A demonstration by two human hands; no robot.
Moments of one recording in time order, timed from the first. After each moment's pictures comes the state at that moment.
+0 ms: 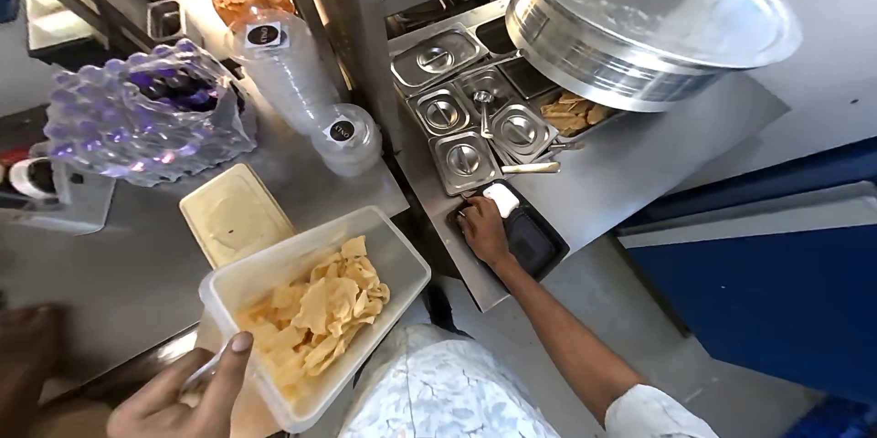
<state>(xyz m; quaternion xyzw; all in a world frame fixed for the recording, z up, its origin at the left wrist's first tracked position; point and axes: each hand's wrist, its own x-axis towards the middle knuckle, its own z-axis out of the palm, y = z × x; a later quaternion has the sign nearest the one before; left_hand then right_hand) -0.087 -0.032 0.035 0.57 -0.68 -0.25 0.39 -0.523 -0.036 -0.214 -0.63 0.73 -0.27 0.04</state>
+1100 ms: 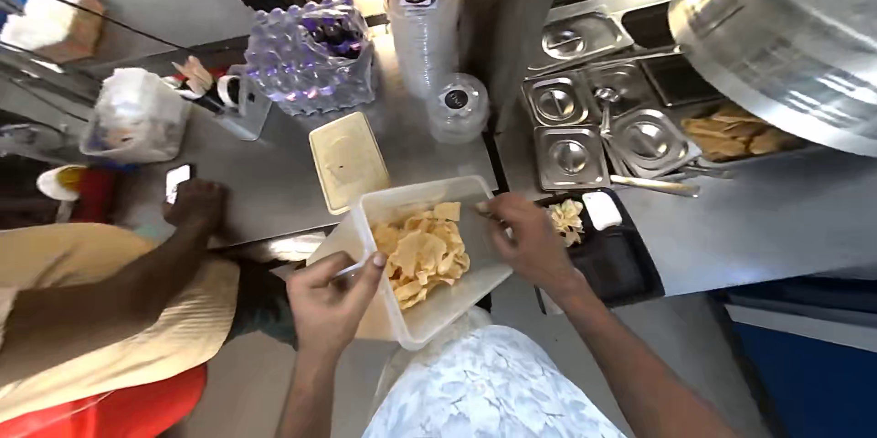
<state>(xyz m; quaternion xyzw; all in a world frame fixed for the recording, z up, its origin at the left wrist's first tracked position) -0.094 -0.019 0.029 0.55 -0.65 -0.24 0.46 -0.390 -0.048 -0.032 -0.72 0.57 -0.33 0.23</state>
